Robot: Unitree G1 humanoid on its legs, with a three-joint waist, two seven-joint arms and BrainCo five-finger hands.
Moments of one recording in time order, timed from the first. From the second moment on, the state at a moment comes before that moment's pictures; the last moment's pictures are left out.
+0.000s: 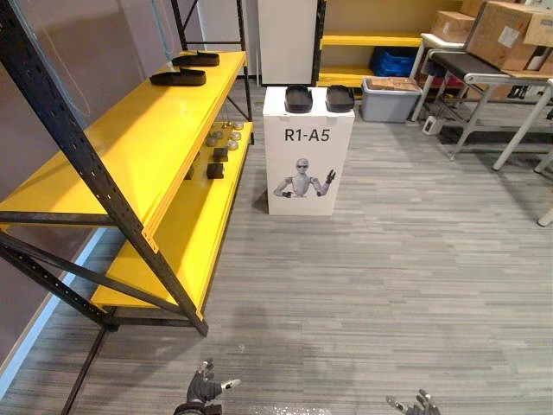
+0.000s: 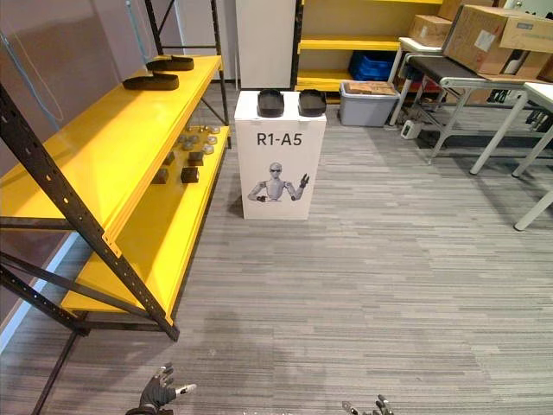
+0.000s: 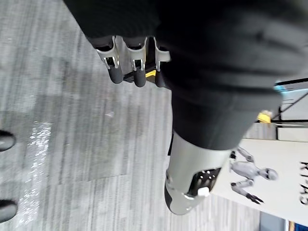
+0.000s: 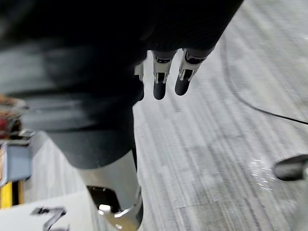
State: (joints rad) left arm 0.19 0.14 -0.01 0.72 -0.11 -0.14 0.05; right arm 0.28 -0.09 -0.27 0.70 0.15 -0.13 -0.06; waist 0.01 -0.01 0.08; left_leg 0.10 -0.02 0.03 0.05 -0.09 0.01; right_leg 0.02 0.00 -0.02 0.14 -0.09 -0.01
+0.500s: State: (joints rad) left arm 0.23 0.13 0.06 0.65 -0.10 -0.14 0.04; right arm 0.23 -0.12 -0.26 0.67 0.09 -0.13 -0.02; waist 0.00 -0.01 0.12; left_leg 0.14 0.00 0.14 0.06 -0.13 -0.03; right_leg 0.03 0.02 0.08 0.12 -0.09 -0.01
